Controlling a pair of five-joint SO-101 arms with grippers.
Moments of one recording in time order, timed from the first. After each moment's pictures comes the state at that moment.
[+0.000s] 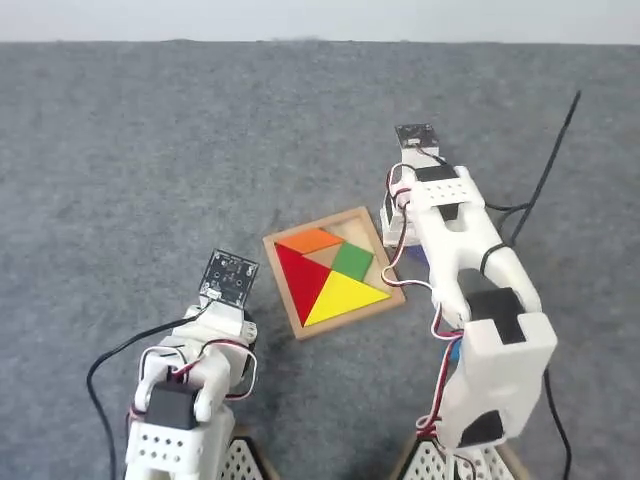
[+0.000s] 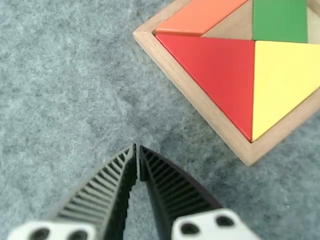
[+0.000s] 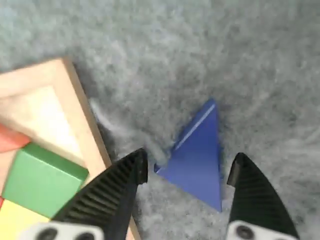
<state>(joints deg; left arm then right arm) 2.8 -102.9 97.2 72.0 -4.8 -13.5 19.9 9.8 61.4 -5.5</state>
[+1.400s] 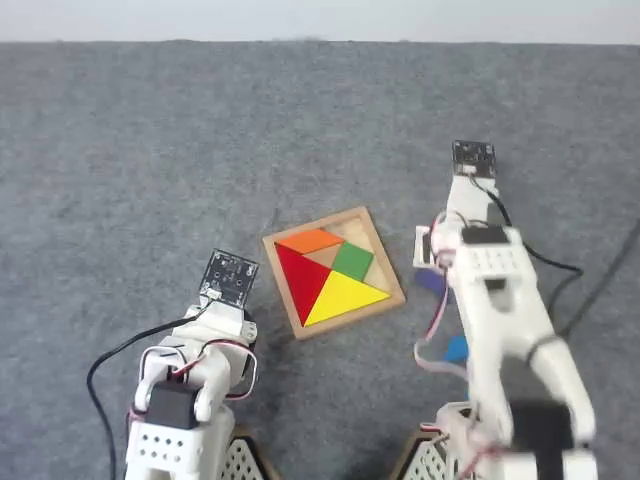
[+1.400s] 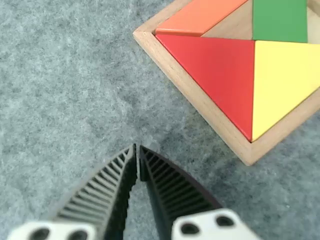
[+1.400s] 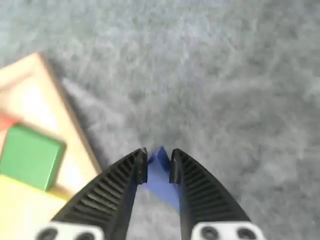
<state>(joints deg) 2.8 -102.9 97.2 72.0 -4.8 -7.1 -15.4 44.7 46.3 -8.6</state>
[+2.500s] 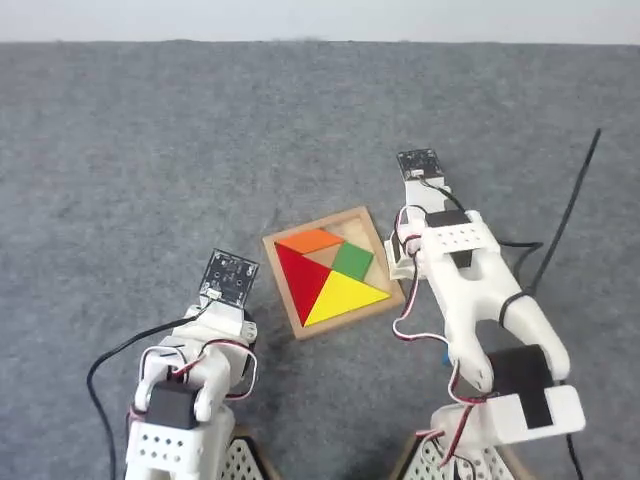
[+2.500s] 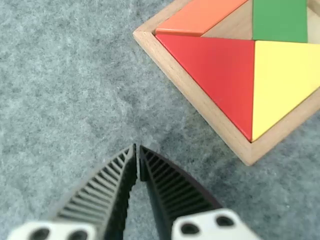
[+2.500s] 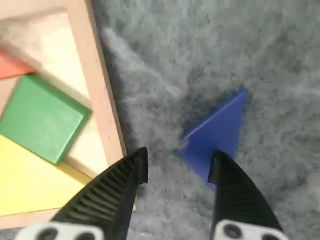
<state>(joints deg) 2.8 -102.9 97.2 72.0 -4.8 -14.1 -0.6 36.1 51.1 -1.5</state>
